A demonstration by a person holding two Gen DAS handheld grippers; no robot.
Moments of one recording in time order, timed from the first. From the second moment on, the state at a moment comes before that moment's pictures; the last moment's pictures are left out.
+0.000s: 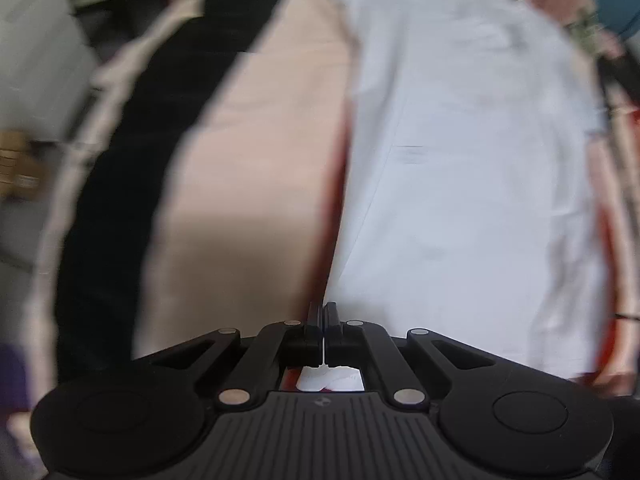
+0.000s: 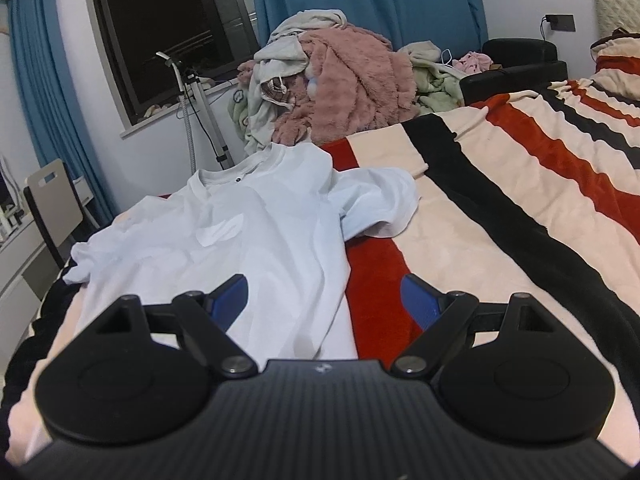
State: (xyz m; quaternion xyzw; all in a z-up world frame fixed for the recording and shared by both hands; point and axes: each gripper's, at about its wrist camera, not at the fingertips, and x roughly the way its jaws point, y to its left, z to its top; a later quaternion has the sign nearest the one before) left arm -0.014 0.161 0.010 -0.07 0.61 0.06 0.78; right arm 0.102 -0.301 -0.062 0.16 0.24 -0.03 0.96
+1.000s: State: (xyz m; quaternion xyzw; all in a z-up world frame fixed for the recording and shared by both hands) left arm 0.045 0.025 0.025 -0.01 0.28 -0.05 0.96; right arm 0.087 -0.275 -0.040 0.09 0.15 0.01 0.98
